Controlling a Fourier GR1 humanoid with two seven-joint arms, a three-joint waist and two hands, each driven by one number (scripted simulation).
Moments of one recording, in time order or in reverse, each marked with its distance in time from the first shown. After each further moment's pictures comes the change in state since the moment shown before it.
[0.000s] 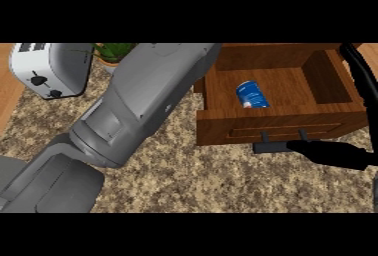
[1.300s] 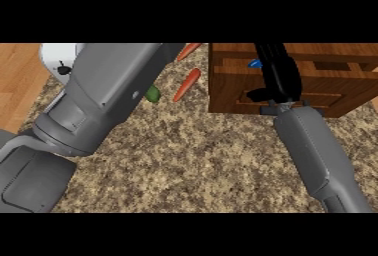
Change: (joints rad) left arm 0.052 0.109 0.022 -0.073 -0.063 -0.067 0.072; right arm -0.481 0.136 0.085 1.079 0.529 -0.521 -0.189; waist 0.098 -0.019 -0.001
